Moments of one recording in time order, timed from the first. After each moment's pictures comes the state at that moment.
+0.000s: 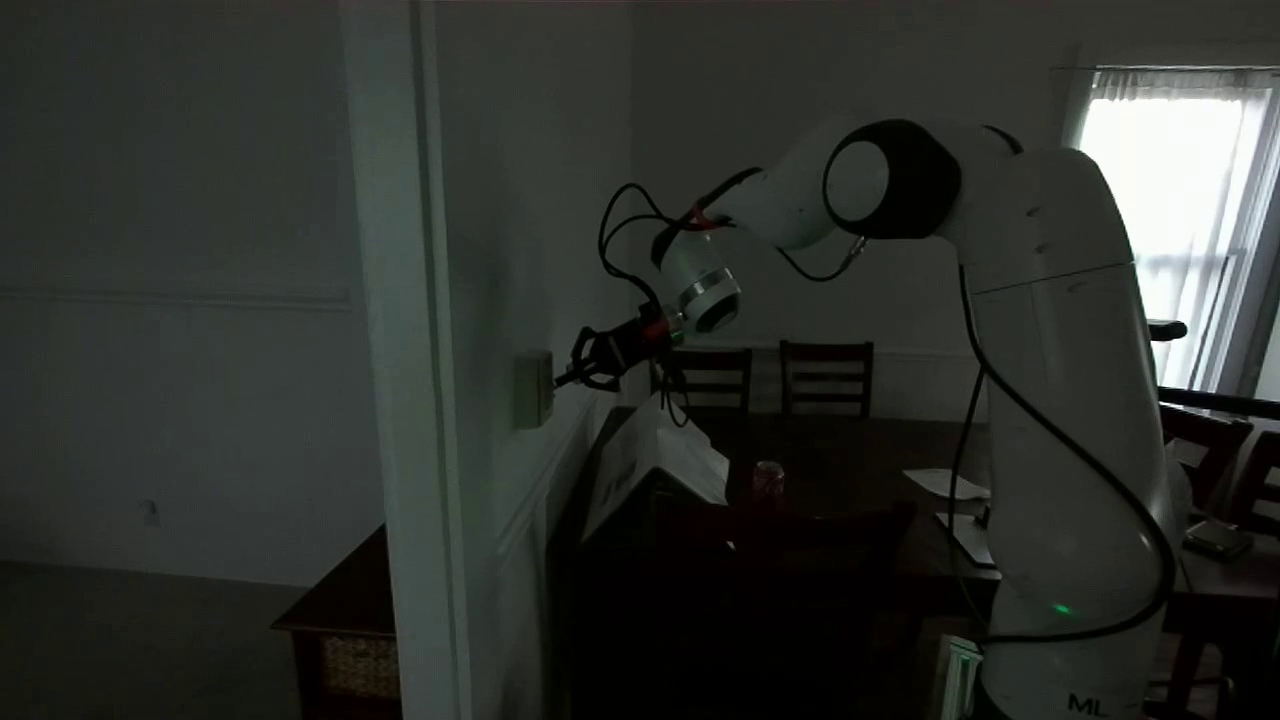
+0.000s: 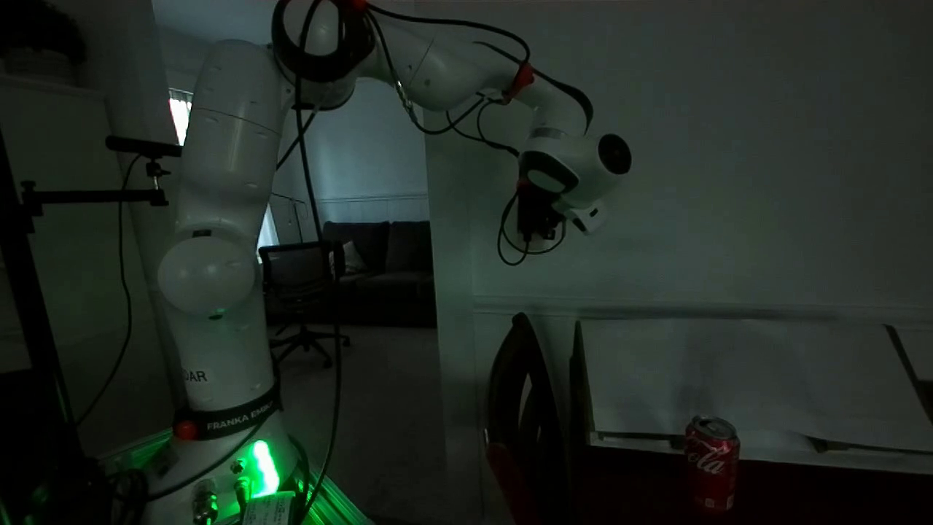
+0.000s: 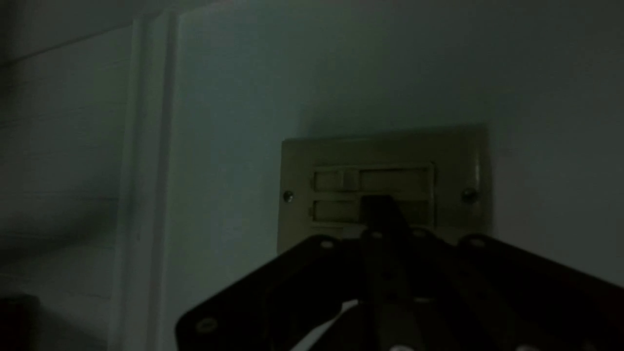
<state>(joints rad) -0.25 0.30 -0.24 -1.84 1.30 1.82 -0.31</state>
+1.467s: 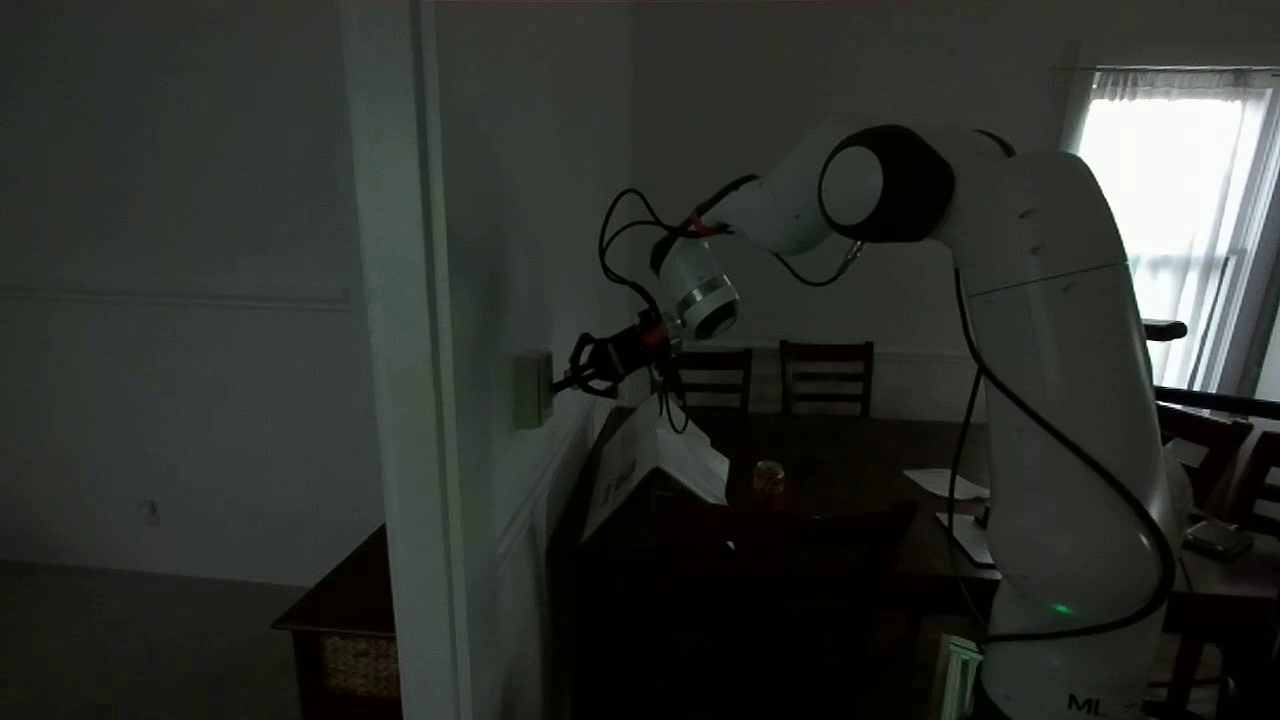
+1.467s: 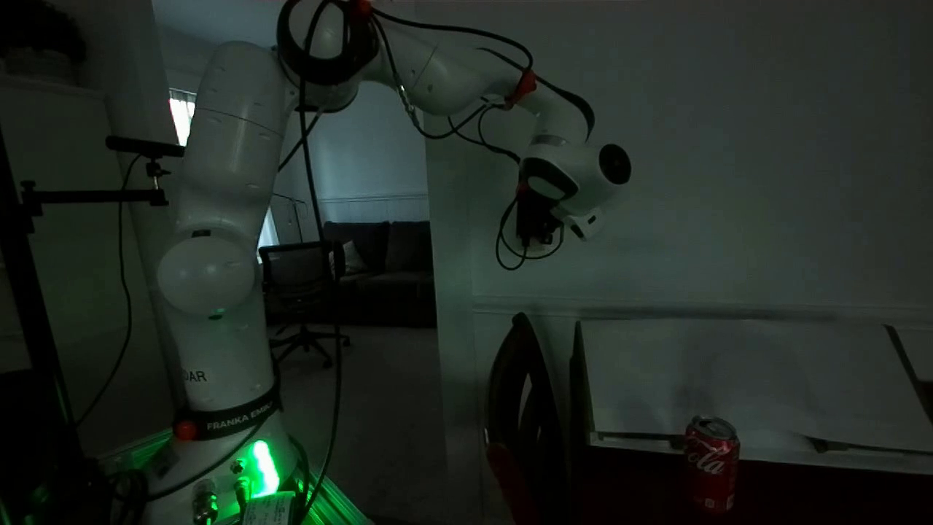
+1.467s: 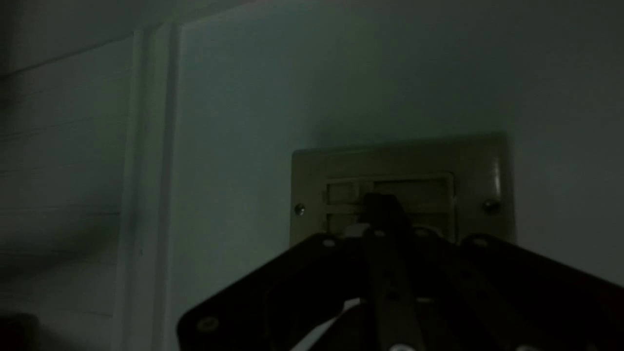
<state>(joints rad) -0.25 0.32 -0.23 -1.84 1.32 1.80 -0.32</state>
